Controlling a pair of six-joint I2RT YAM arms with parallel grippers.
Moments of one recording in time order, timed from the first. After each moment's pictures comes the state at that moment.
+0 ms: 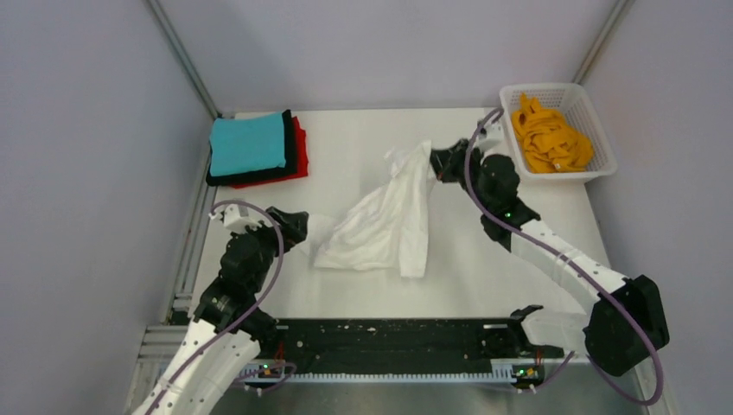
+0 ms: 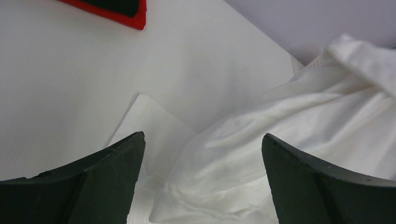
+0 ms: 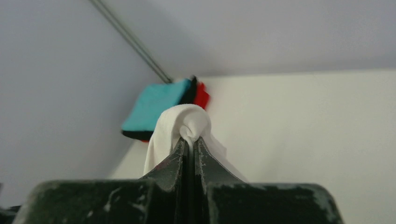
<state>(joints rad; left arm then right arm) -0.43 0.37 0.46 -0.30 -0.29 -0.76 0.49 1.21 0.94 0.35 -0.05 0.53</state>
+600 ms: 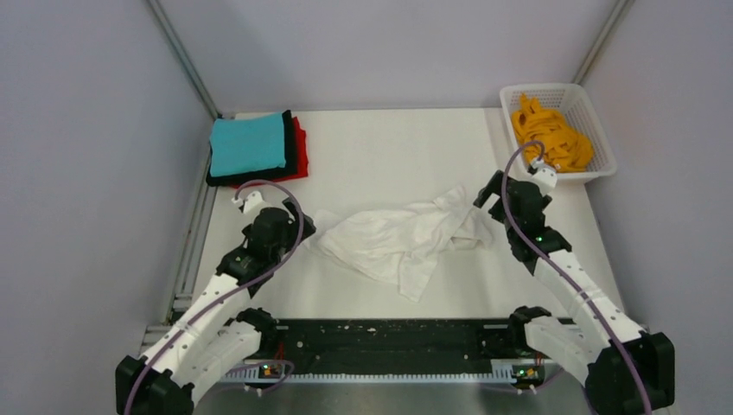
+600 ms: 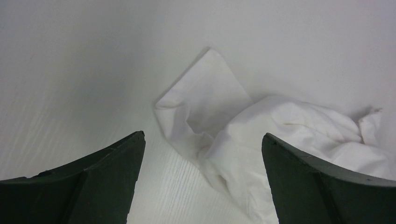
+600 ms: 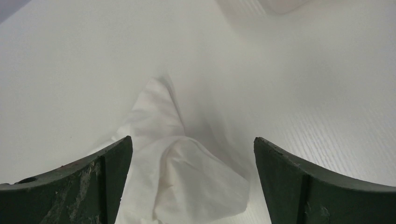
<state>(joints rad) -0.42 0.78 0.55 -0.41 -0.37 -0.84 0.25 0.95 0.59 -0.15 0.38 0.58</state>
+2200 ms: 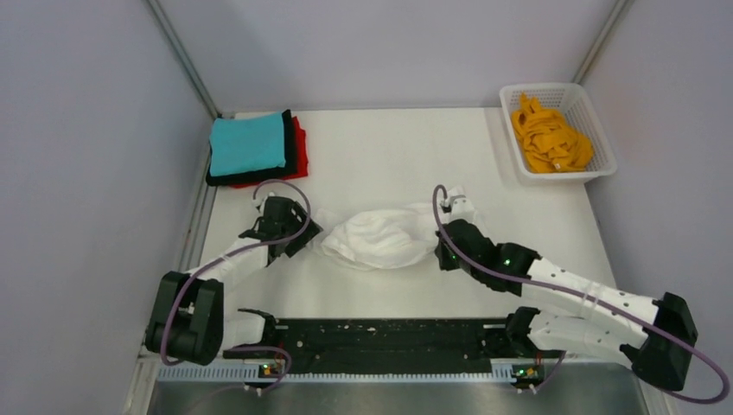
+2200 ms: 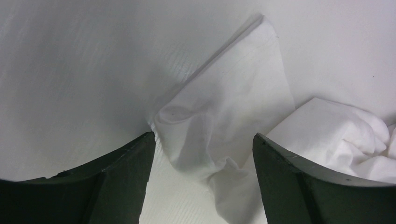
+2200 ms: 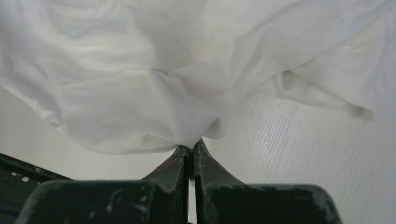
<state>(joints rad) -0.22 1.25 0.51 -0.14 0.00 -0.90 0.96 0.99 0.67 -0.51 0.39 0.58</state>
